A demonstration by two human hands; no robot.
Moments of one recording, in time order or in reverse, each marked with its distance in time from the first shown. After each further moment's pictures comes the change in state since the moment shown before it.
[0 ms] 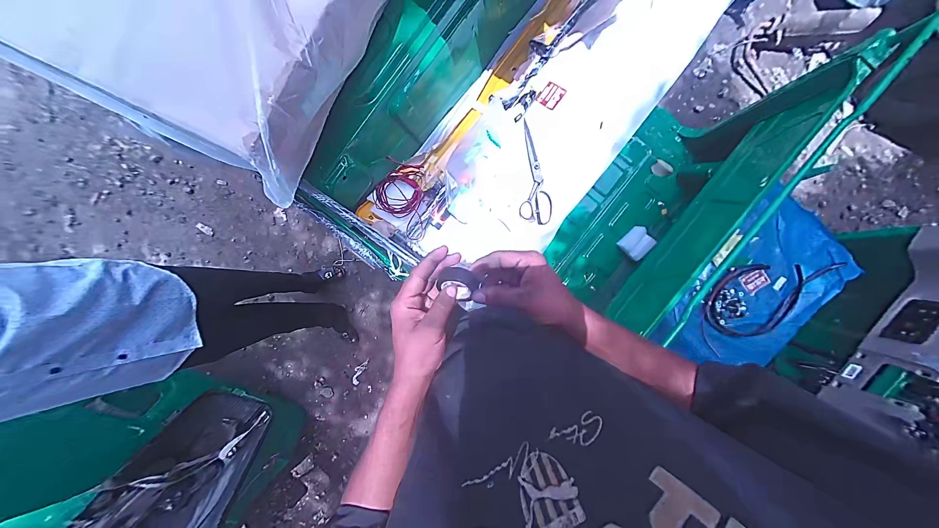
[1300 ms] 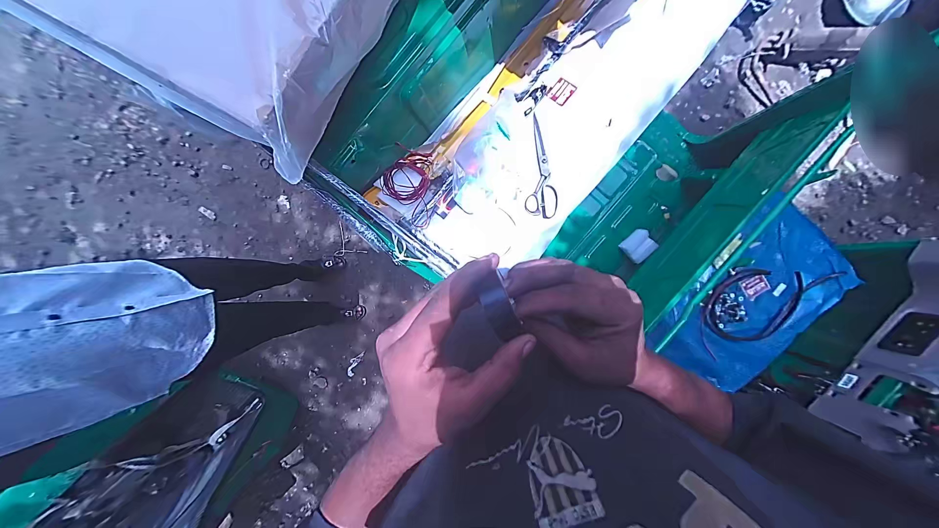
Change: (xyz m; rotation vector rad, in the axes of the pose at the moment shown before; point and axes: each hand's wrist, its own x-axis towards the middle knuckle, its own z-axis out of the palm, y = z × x) left_hand -0.047 0.077 0.034 0.422 -0.095 0.444; right_hand -0.060 -0.057 0.026 -0.399 0.053 -0.625
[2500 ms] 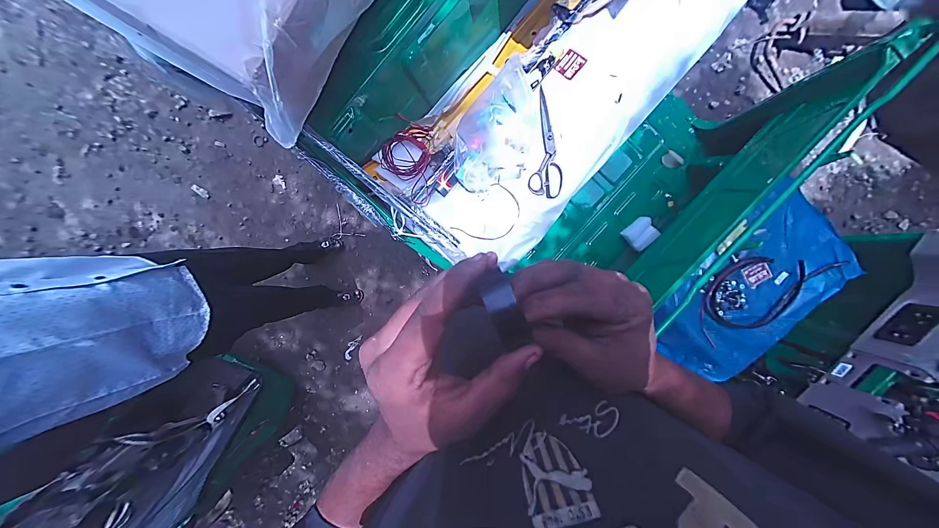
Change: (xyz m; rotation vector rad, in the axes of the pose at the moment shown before) left_hand -0.034 0.008 -0.007 0.015 0.035 0.074; right_hand -0.023 -0.018 0.017 0.166 -0.039 0.065
